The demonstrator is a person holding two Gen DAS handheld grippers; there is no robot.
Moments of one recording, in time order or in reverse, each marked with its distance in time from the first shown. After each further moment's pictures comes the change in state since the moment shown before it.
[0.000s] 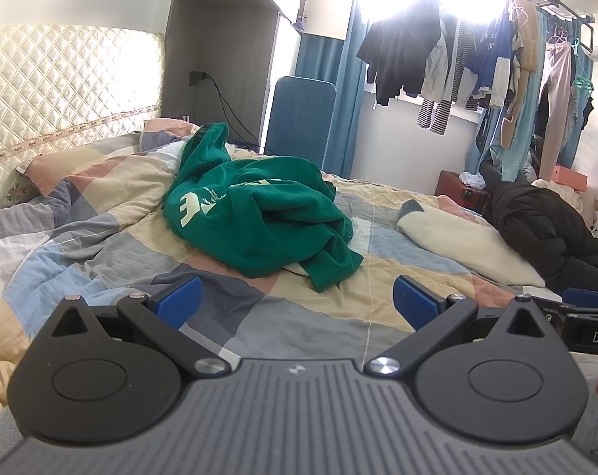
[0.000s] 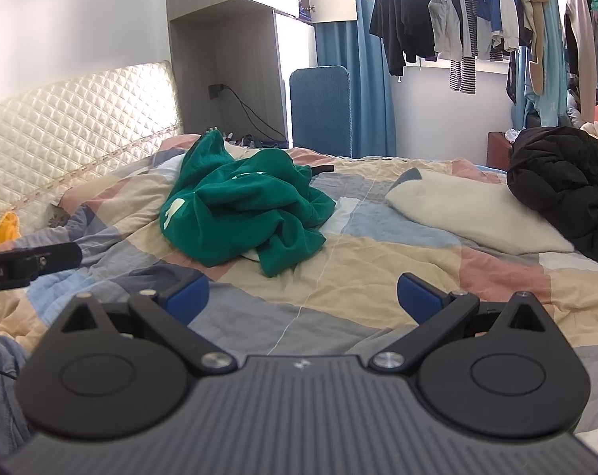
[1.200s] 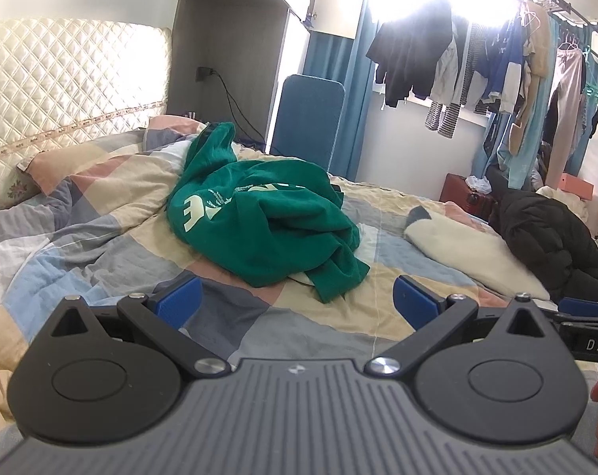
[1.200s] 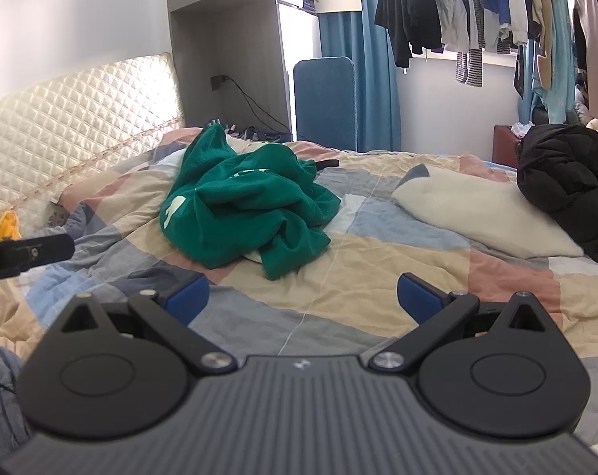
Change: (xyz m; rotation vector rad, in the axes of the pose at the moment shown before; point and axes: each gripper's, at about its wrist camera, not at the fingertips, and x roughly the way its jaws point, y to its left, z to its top) left arm 0.016 0.002 0.025 -0.028 0.014 0.016; right arm 0.020 0.003 0.019 0.010 0.044 0.014
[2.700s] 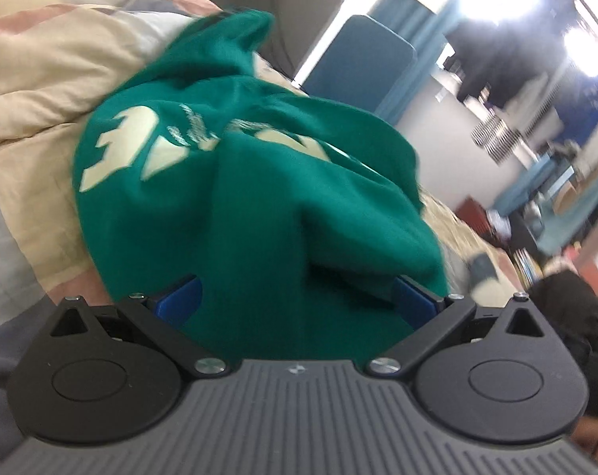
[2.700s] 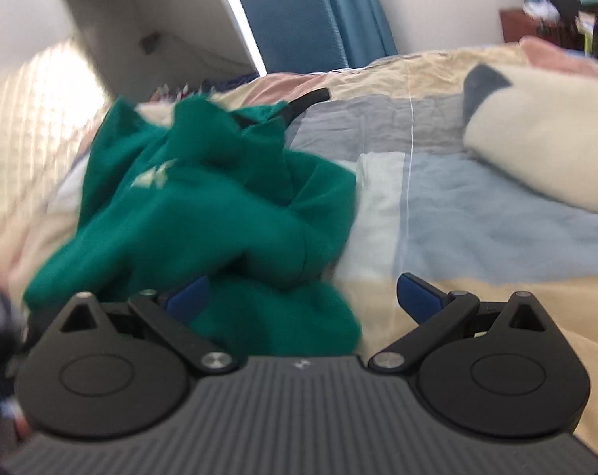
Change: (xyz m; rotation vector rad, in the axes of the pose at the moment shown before) left arm 0.436 0.092 0.038 -0.380 0.130 -0.045; right arm 0.392 -0.056 0.069 0.314 0.207 0.040
